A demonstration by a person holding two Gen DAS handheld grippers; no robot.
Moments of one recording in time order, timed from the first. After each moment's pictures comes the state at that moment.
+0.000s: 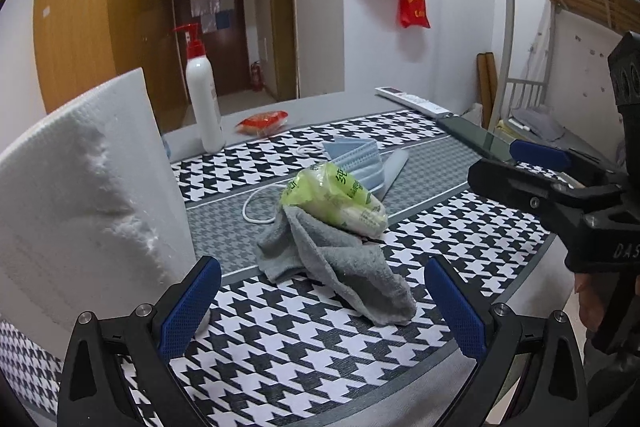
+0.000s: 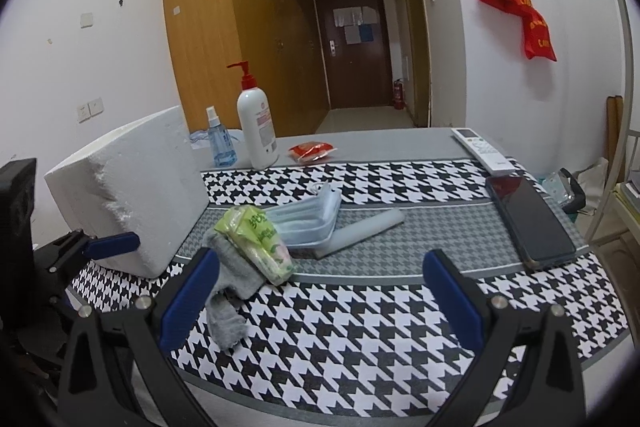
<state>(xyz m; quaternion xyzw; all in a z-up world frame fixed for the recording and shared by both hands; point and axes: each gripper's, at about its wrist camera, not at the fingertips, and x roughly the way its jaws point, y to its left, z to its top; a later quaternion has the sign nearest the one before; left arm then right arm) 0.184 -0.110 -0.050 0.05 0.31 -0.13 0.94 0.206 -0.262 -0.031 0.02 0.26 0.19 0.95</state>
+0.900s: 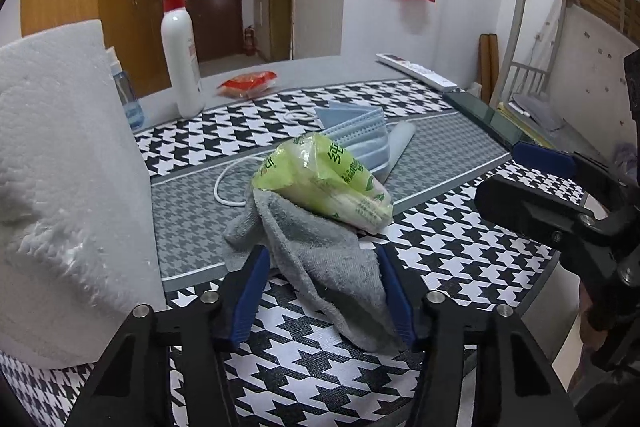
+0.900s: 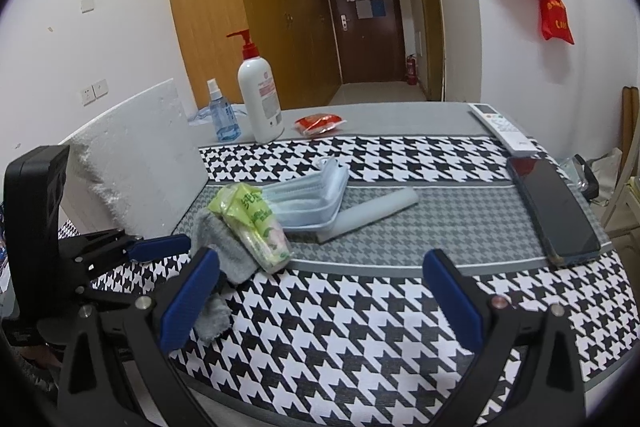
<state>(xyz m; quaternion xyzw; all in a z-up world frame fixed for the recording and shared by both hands) 0.221 -0.117 -0.073 0.04 0.38 -0.14 0.91 0.229 -0.257 -0.046 0.02 0.30 0.21 0.93</state>
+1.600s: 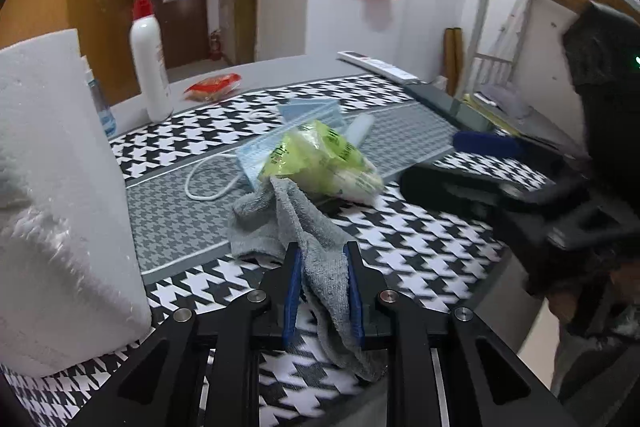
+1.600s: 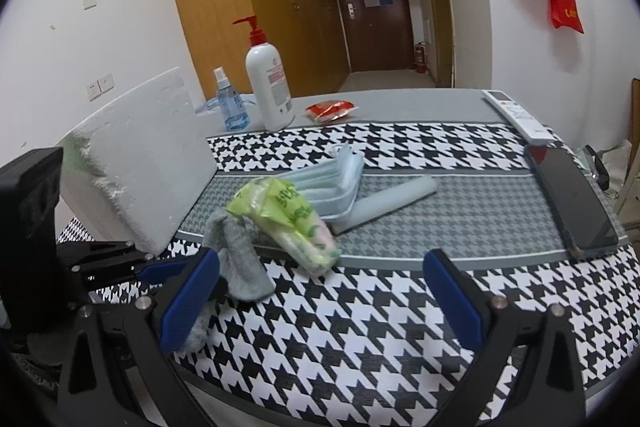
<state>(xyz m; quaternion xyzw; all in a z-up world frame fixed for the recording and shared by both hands) 0.199 -0.118 -0.069 0.05 0.37 -0.21 0.90 0.235 -0.248 -0.052 0.02 0.32 0.23 0.92</state>
